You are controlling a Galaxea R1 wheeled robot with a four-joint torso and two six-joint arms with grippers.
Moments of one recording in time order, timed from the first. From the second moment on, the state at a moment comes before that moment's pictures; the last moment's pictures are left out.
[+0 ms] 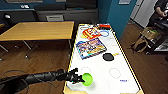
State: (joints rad) left arm 0.34 2.43 -1.32 0.31 0.54 -0.97; right arm -1.40 2.77 -2.26 -0.25 0.23 0.51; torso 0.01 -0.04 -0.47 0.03
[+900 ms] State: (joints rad) left arm 0.89 2.07 -1.15 0.69 0.37 -0.97; right arm -1.46 2.73 -2.26 -0.26 0.24 0.51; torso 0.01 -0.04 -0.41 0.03
